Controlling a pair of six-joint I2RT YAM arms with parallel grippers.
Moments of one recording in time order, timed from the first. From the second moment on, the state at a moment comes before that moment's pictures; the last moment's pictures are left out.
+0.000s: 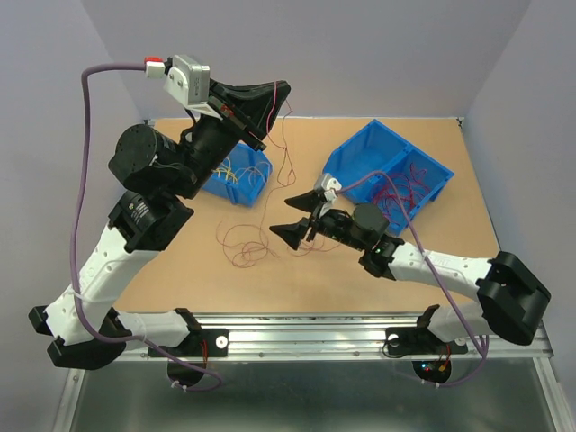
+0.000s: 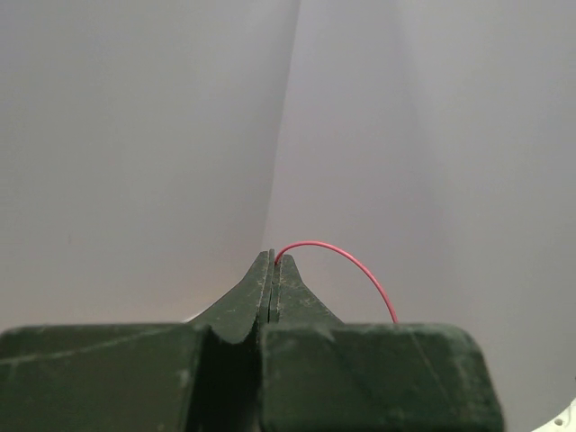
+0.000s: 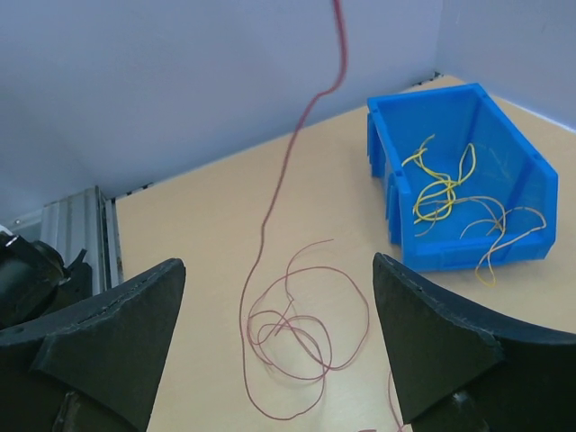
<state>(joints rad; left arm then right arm) -0.86 1.17 1.73 -0.07 -0.04 -0.19 0.88 1.30 0.69 0.76 -0.22 0.17</state>
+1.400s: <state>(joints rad) -0.84 1.14 1.72 -0.11 -0.17 -0.12 0.90 1.20 0.76 0.75 -0.12 0.20</state>
